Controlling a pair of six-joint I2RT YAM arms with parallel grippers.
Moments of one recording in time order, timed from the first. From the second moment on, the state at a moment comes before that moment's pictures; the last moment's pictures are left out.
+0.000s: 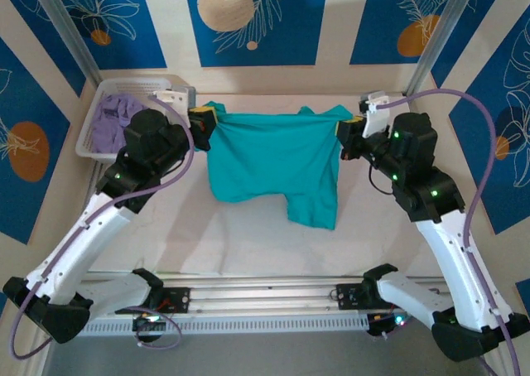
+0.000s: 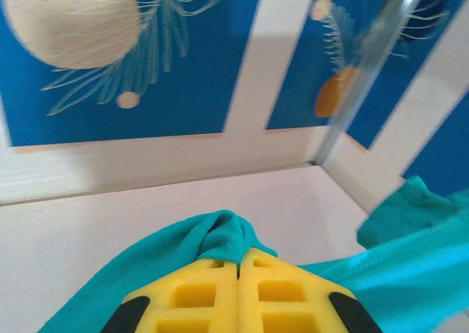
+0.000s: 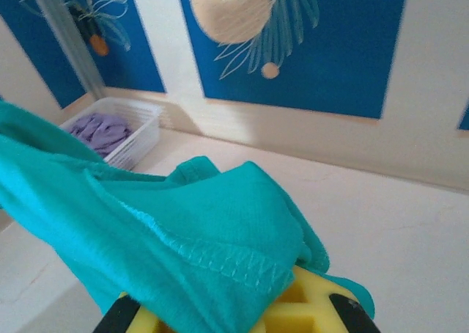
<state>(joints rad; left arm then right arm) -0.56 1.10 1.28 -0.30 0.02 -0.27 0.35 0.94 1.33 -0.62 -0.10 0.11</state>
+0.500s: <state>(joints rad) -0.75 1.12 1.33 -0.23 0.25 -0.29 0.22 0.98 1.52 -0.54 0.11 0.04</state>
